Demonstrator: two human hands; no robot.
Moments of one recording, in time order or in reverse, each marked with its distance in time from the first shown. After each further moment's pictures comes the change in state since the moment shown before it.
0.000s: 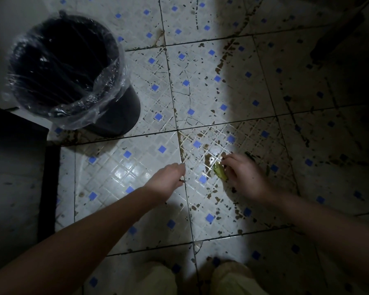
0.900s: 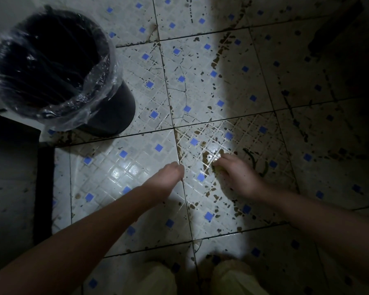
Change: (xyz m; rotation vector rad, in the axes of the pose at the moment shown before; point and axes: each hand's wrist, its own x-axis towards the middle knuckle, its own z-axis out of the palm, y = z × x) left_hand 0.007 0.001 0.005 0.054 -0.047 0.021; right_hand 0.006 -0.004 0.008 0.028 -0.193 0.111
